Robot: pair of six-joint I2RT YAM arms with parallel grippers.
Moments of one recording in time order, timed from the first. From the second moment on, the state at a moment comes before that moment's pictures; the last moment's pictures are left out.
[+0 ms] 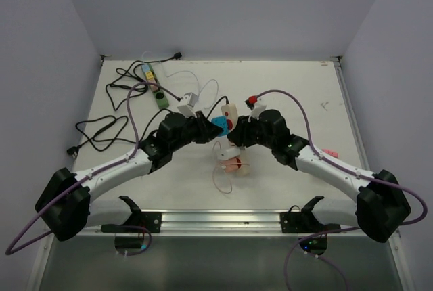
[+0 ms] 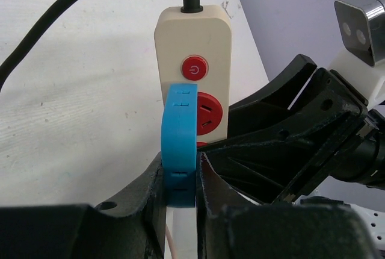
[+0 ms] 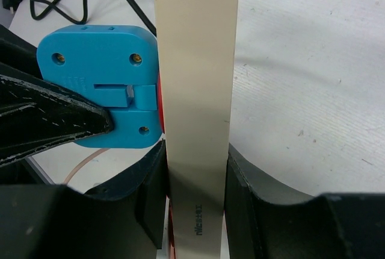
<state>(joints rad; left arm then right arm) -0.72 1.24 0.69 0.24 0.08 -0.79 0.66 1.23 0.72 0.03 -0.10 0.43</state>
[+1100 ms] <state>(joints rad) -0.62 0.98 0.39 0.15 -0.12 -0.95 0.60 1.10 0.64 0.01 0.14 0.41</state>
